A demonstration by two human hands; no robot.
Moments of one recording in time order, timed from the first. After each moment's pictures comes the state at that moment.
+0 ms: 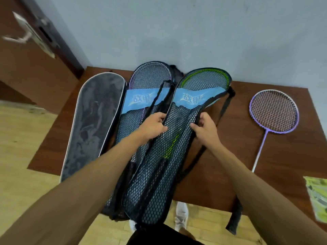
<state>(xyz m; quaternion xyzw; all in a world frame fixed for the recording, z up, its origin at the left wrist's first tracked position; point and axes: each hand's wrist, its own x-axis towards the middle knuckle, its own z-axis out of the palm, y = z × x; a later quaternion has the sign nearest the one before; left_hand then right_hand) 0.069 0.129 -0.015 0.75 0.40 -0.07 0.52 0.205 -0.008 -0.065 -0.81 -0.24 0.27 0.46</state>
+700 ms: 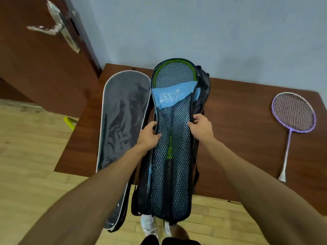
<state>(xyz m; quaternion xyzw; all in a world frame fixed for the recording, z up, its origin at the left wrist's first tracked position) -0.077 0.229 -0.078 0.75 0.44 0.01 0.50 0.080 0.116 -0.053 -0.89 -0.22 0.26 0.31</state>
